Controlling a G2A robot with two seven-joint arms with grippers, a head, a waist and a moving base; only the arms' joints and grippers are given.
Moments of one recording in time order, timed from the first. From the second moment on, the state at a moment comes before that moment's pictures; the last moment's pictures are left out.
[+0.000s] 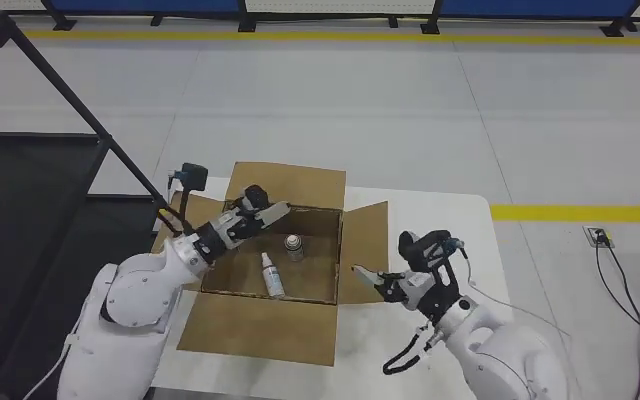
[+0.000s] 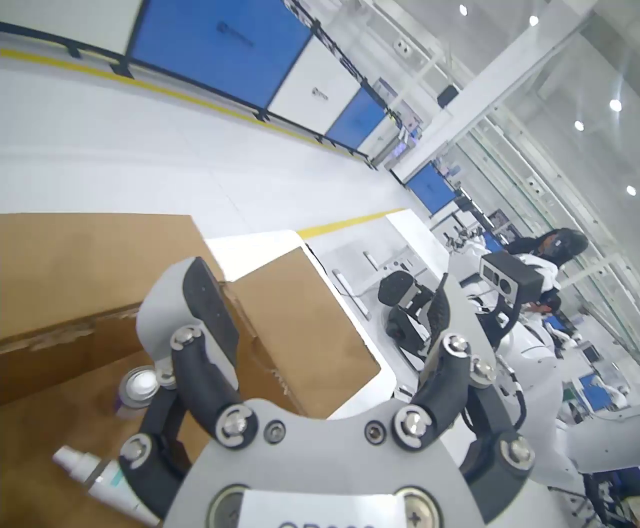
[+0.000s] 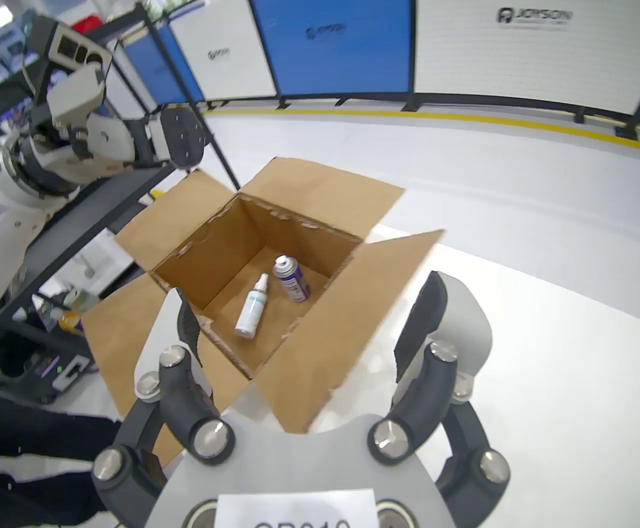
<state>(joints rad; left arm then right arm) 1.01 -1.13 -1.50 -1.79 0.20 -0.30 -0.65 -1.25 -1.35 1.32 -2.13 -1.08 -0.22 0.69</state>
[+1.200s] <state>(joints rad) 1.53 -1.10 -2.05 -1.87 -0.03 -0.43 -0.57 -0.43 -1.61 0.66 -1.16 -0.97 0.25 0.92</state>
